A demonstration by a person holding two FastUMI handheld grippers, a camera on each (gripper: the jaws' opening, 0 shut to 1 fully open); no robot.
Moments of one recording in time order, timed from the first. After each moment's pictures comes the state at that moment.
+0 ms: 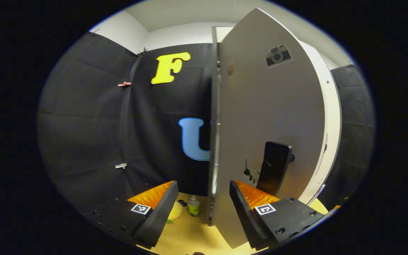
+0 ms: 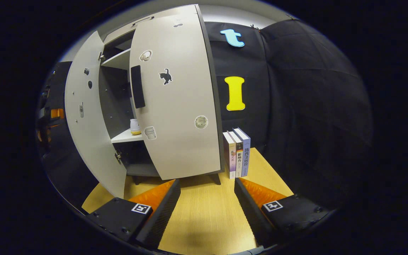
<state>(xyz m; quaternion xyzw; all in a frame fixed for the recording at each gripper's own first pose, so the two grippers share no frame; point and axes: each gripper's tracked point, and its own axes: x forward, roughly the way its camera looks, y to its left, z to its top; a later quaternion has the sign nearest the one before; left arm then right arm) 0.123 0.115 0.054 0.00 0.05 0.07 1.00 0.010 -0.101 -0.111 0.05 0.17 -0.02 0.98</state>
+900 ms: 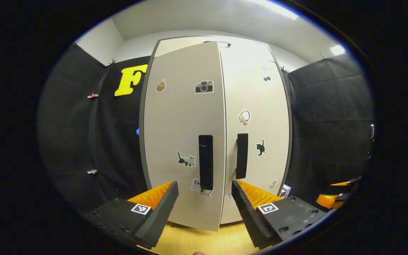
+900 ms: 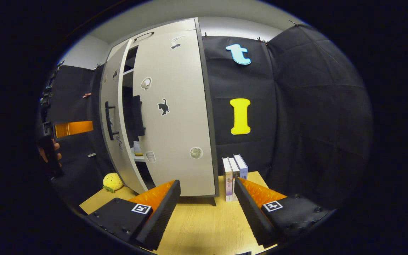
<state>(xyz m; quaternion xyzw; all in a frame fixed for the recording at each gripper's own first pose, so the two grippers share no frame) 0.080 -0.057 0.050 0.01 0.02 -0.02 1.00 0.039 -0.133 -0.031 0.03 0.08 0.04 1.00</state>
